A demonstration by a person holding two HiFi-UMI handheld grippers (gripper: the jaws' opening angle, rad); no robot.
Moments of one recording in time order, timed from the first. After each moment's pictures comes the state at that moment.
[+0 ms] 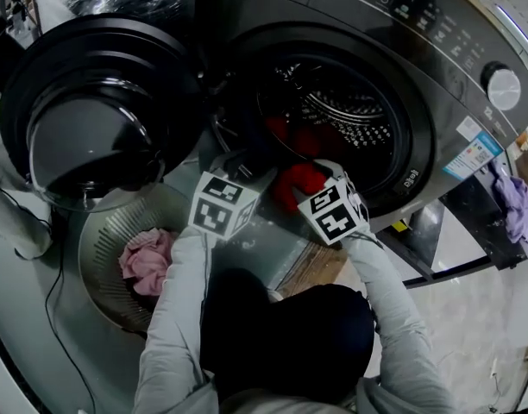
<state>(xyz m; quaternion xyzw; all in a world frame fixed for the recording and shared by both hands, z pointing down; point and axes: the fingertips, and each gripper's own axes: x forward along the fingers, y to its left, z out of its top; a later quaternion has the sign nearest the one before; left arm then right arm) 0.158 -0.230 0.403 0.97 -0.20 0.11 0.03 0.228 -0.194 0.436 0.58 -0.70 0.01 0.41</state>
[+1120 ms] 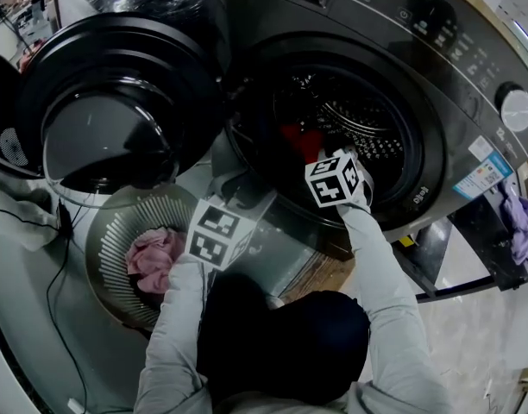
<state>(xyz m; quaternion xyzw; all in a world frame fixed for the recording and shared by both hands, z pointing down) 0.122 -0.209 0.405 0.97 -0.23 0.10 0.02 0.302 -0.282 0.391 0.70 -0.58 -0.10 0.41</state>
